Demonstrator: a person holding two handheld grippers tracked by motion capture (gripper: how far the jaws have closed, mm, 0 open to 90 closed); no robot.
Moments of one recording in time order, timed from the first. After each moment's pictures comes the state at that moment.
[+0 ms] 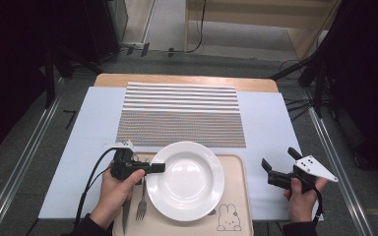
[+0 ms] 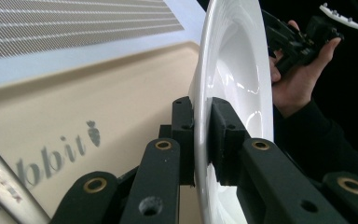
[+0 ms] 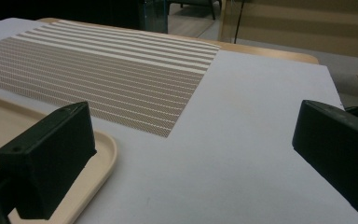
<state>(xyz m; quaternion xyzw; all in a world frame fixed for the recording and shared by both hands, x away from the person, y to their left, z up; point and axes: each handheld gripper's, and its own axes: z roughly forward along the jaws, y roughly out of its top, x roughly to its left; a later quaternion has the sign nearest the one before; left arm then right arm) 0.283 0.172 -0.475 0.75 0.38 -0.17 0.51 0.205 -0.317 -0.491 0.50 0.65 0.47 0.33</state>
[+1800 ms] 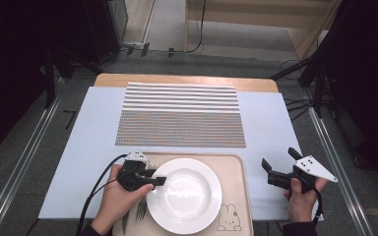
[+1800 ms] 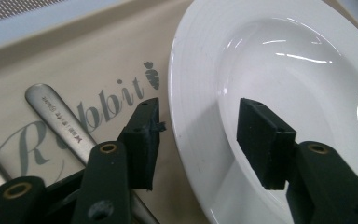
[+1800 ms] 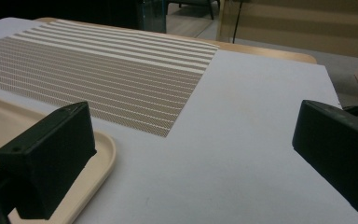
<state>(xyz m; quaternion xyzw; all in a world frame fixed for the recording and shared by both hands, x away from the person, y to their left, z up) 0.266 0.150 -0.485 0.85 0.38 -0.02 0.37 0.205 -0.316 -0.491 0.50 0.65 0.47 0.34</state>
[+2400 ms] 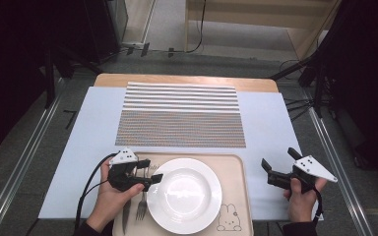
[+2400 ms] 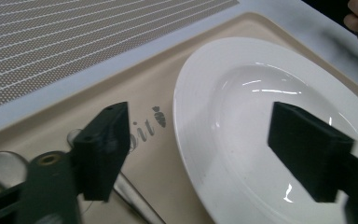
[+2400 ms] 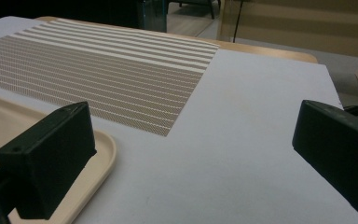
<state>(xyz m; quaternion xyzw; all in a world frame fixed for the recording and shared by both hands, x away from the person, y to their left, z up) 0.262 0.172 -0.471 0.82 0.35 0.02 0.45 0.205 -0.317 -0.492 0.50 0.65 0.47 0.33</state>
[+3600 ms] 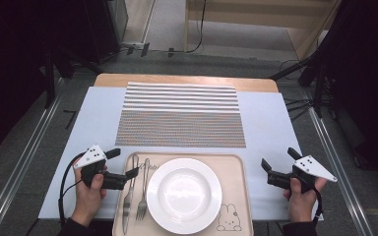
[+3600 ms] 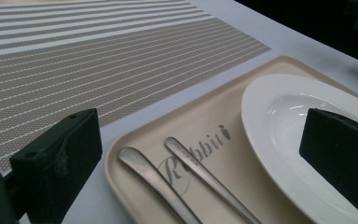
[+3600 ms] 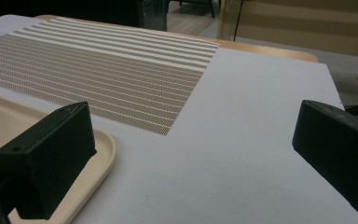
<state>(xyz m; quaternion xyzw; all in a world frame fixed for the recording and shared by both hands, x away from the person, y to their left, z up) 0.263 0.236 -0.467 0.77 0.35 0.11 0.51 0.205 -0.317 -0.492 0.50 0.65 0.46 0.33</state>
